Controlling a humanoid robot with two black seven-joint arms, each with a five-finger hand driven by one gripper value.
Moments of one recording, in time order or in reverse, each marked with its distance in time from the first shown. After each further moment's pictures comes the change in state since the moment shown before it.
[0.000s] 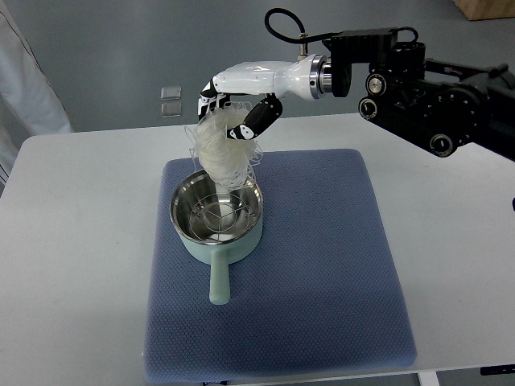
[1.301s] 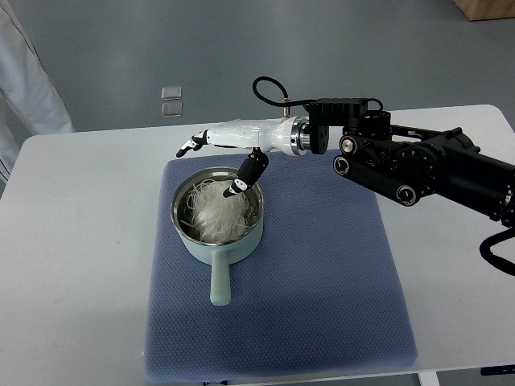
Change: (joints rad) left arm 0.000 0.000 -0.001 0.000 0.000 0.000 0.000; right arm -0.154 0.097 0.001 -0.058 0.005 -0.060 -0.017
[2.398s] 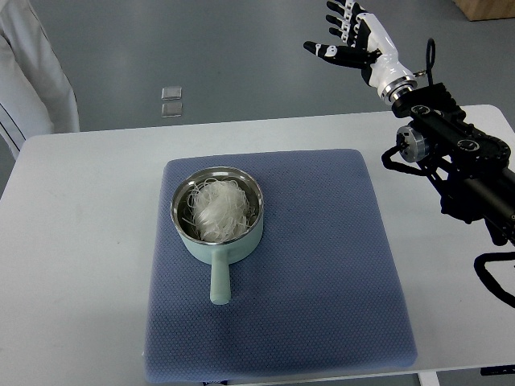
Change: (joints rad) left arm 0.000 0.000 0.000 0.000 0.000 0.000 0.000; right arm -0.199 -0.007 0.511 -0.298 0.890 -0.268 0.003
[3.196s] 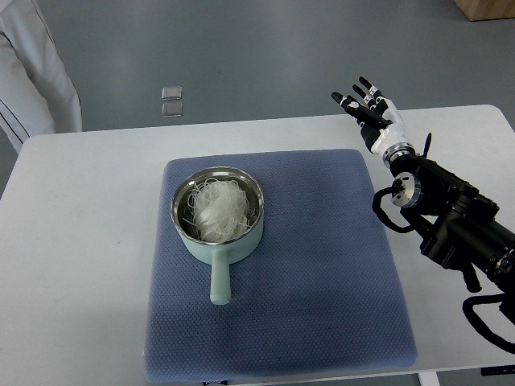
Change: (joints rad) left arm 0.000 0.000 0.000 0.000 0.000 0.000 0.000; right arm -0.149 0.076 -0.013 -0.069 0.396 0.031 -0.044
